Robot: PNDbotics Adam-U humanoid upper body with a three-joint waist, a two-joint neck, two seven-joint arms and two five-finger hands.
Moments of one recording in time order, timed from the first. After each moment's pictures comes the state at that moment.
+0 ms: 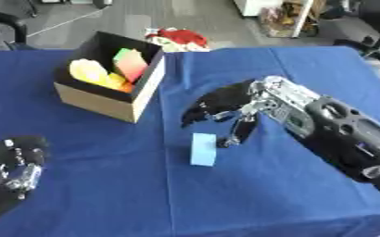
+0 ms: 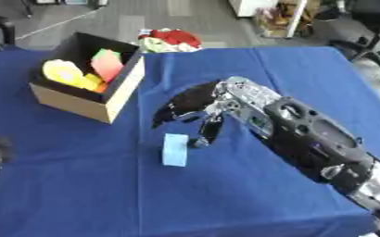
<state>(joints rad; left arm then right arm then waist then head) -0.10 0.19 -0.08 -1.82 -0.12 0.02 -0.32 -0.66 -0.59 0.56 -1.42 0.76 -0.52 0.66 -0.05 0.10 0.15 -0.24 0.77</state>
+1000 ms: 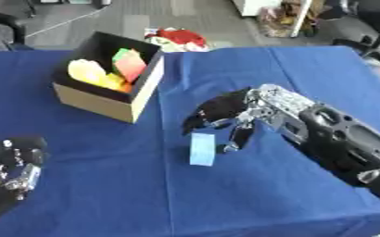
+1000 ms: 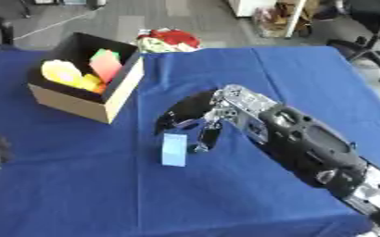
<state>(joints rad) -0.10 0.19 -0.08 -1.82 -0.12 0.02 -0.32 -0.64 -0.56 0.57 -1.36 0.81 -0.53 0.64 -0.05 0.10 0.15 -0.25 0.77</state>
